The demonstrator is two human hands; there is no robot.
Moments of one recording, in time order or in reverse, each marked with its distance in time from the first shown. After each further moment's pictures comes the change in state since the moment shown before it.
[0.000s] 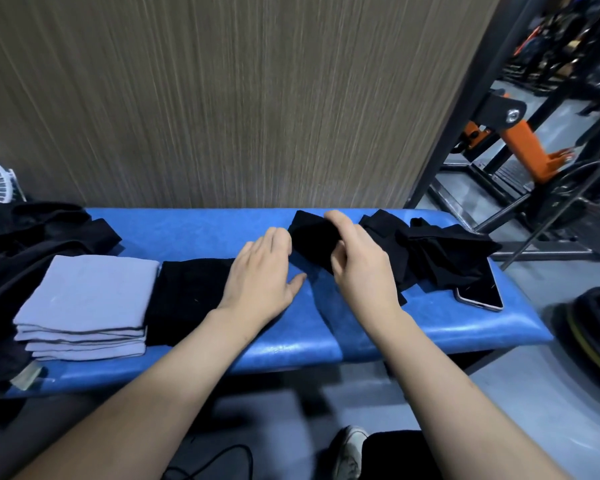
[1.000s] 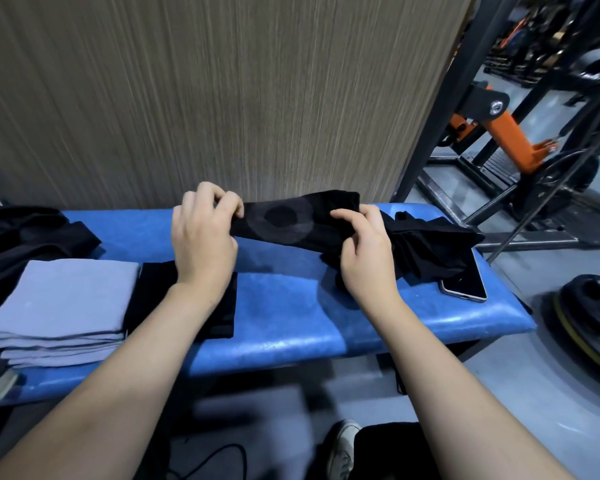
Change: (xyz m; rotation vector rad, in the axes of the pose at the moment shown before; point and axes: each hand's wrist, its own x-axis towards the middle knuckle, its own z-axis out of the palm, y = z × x) left_hand 0.028 -0.026 -0.027 0.093 0.356 -0.167; right_hand 0.008 0.018 -0.020 0.236 0.081 0.149
